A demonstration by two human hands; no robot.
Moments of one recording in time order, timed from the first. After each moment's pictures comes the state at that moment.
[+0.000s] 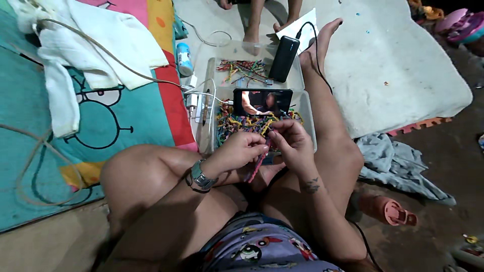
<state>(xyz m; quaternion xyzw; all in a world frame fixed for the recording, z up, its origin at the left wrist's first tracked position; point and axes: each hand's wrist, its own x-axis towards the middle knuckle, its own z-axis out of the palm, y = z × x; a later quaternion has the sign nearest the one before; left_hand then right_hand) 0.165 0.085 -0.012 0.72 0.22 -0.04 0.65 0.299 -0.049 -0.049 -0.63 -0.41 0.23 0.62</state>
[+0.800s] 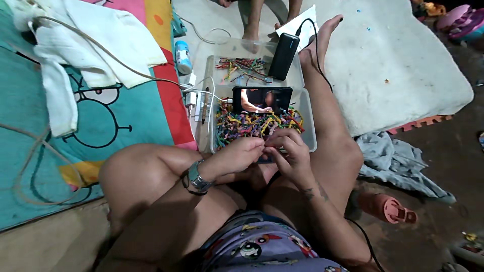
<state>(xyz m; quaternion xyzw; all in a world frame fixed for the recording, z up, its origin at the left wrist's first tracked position) 0.161 0.083 -0.008 0.74 0.19 -0.12 0.64 0.295 -0.064 -0.068 -0.64 -0.57 0.05 0.52</state>
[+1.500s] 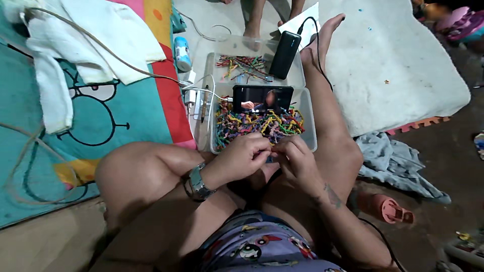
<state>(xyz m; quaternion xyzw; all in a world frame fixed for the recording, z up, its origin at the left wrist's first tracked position) 0.157 0.073 -0.027 0.89 0.04 0.12 0.44 0.298 -0.085 -0.052 -0.67 -0.60 0.10 0.43</state>
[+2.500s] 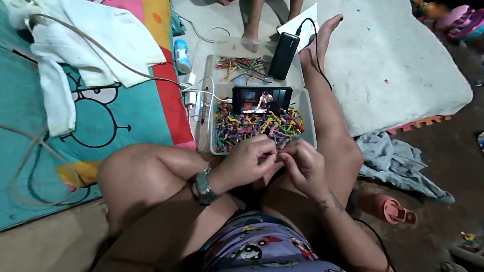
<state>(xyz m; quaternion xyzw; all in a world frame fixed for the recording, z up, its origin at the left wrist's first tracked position) 0.161 0.058 -0.027 0.85 0.06 0.16 0.51 0.298 -0.090 -0.052 -0.64 -0.57 0.07 0.52</state>
